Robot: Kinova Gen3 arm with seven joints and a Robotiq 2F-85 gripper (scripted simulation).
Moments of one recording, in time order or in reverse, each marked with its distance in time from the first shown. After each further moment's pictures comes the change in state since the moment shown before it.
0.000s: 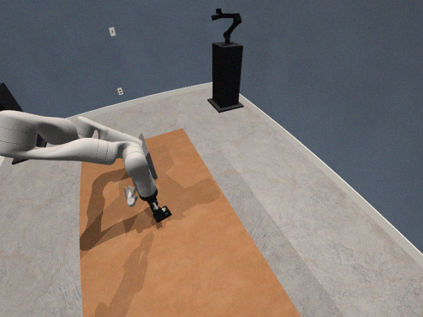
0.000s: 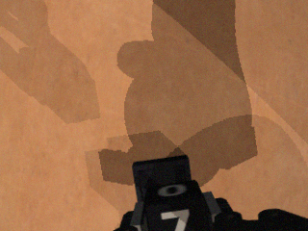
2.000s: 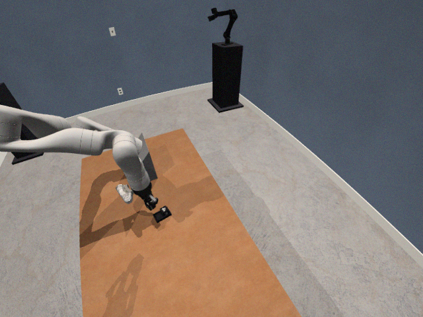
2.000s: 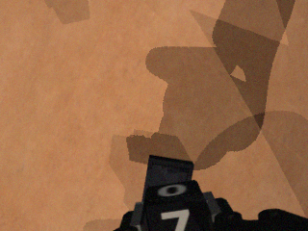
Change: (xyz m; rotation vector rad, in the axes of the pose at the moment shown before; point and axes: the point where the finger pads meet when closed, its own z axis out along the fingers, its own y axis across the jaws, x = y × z) arm 0.013 -0.003 -0.053 0.018 -0.007 -0.300
